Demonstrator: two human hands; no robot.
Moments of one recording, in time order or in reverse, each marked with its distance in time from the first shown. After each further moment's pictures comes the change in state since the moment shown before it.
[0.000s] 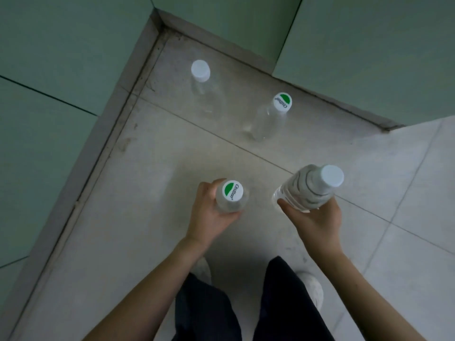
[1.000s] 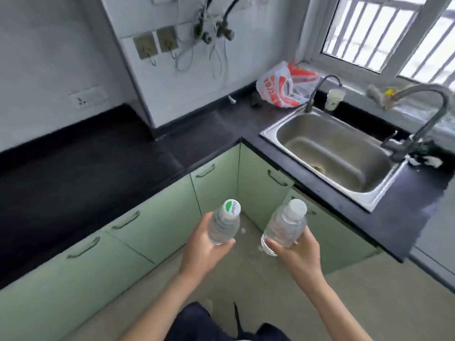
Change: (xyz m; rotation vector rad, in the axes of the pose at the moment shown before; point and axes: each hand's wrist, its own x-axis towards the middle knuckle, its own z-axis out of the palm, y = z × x) left_hand -0.348 0.574 -0.442 -0.179 0.504 0.098; right_hand -0.358 -0.555 -0.421 0.189 -0.337 -0.561
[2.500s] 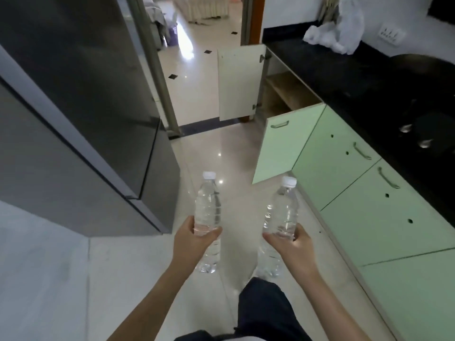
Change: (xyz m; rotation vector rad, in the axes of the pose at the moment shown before) left_hand -0.857 -0.149 -0.282 -0.361 1.826 -1.137; right_hand -0.752 -0.040 0.403 -0.422 -1.761 -0.301
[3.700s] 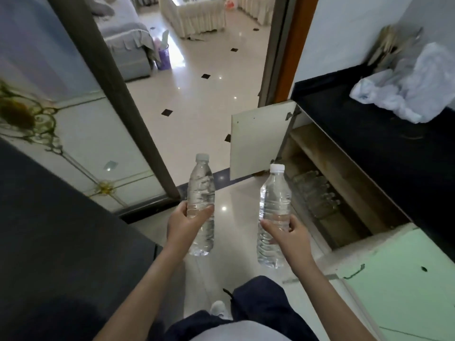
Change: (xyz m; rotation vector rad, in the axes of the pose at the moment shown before) left_hand 0.700 0.264 -0.041 -0.142 -0.063 -0.007; right_hand 0.579 -0.321 0.287 0.122 -0.020 -0.042
